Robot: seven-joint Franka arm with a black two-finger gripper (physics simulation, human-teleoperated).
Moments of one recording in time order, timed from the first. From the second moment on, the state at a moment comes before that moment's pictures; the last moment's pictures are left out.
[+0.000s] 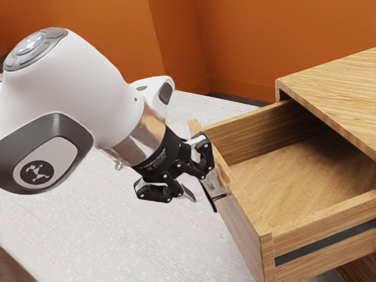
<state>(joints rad) -0.50 -0.44 0.10 -2.07 0.14 2.08 -1.44</state>
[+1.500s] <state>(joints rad) -0.54 -0.68 0.15 -2.26 0.16 2.11 -1.48</state>
